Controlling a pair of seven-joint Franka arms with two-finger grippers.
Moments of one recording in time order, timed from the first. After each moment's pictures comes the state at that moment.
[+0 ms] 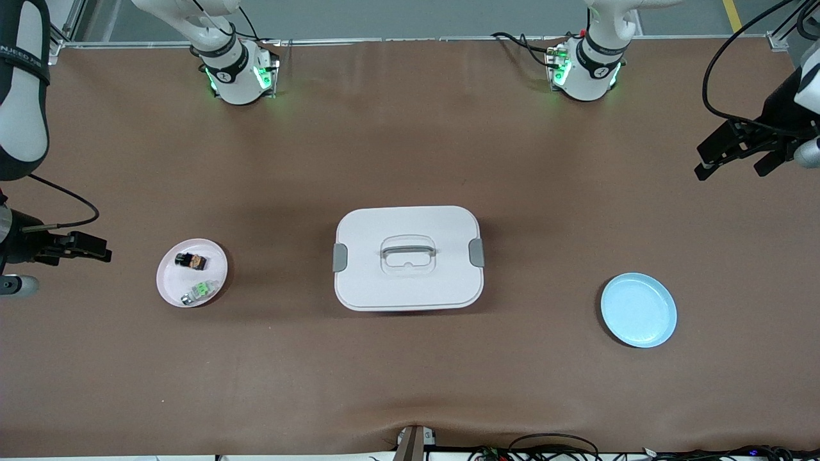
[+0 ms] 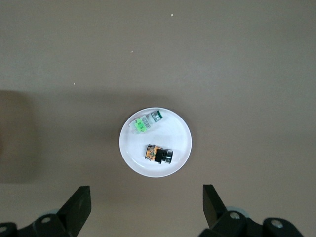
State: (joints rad) left arm 0.03 -0.08 -0.12 -1.61 -0.03 1.72 -0.18; right arm -0.06 0.36 -0.04 -1.34 0.03 1.65 -0.15
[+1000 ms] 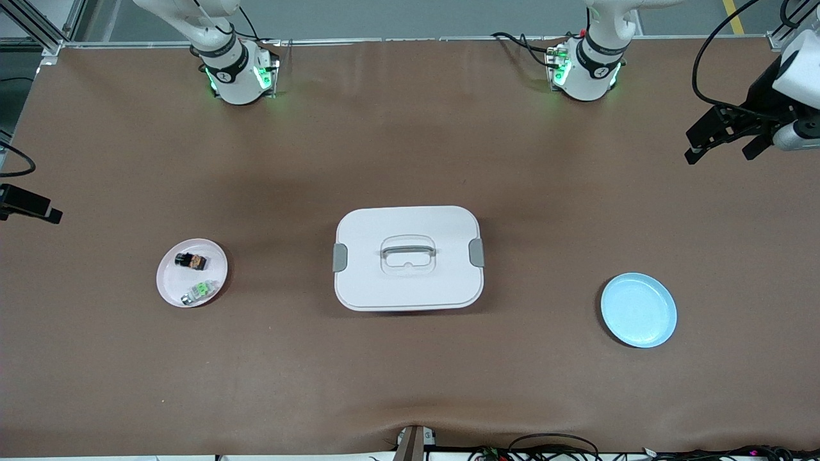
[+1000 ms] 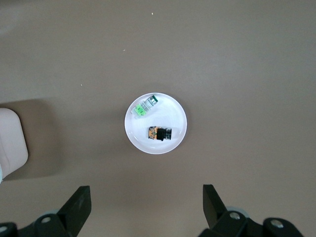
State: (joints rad) left arm 0.03 -0.15 -0.13 -1.71 -0.03 1.70 -0.18; right arm -0.11 0.24 -0.06 -1.31 0.08 1.52 -0.06
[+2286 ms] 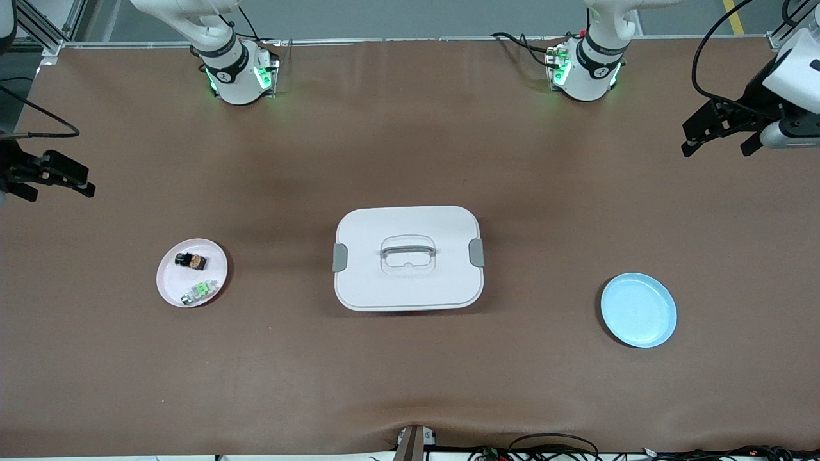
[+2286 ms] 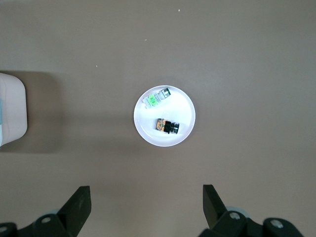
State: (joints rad) left arm 0.03 -0.14 -0.13 -1.69 -0.03 1.65 -0.10; right arm 0.00 0.05 -0.07 -1.52 0.02 1.59 -0.13
